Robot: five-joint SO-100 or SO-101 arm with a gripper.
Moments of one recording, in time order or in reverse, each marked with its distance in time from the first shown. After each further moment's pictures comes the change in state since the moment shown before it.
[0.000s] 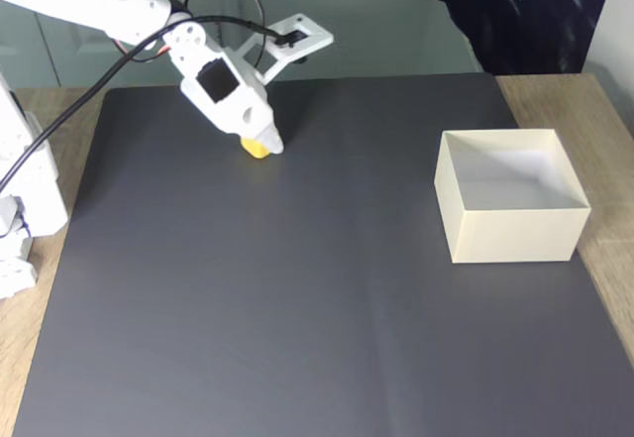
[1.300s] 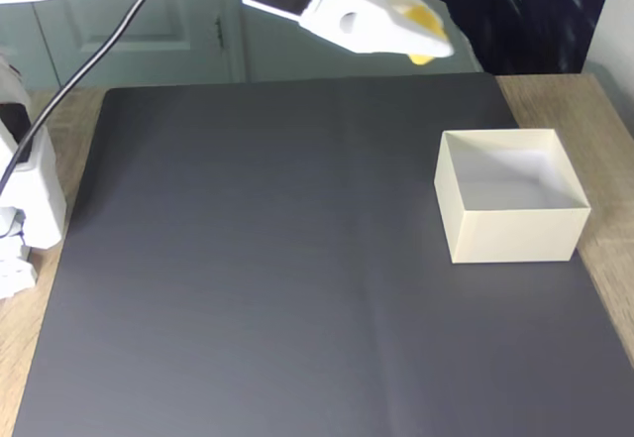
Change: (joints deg) arm 23.6 1.8 -33.7 -5.3 8.5
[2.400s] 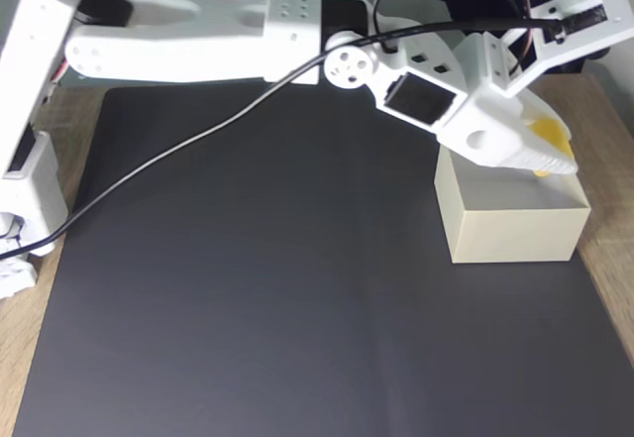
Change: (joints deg) arm 9.1 -42.2 -41.0 0.5 1.1
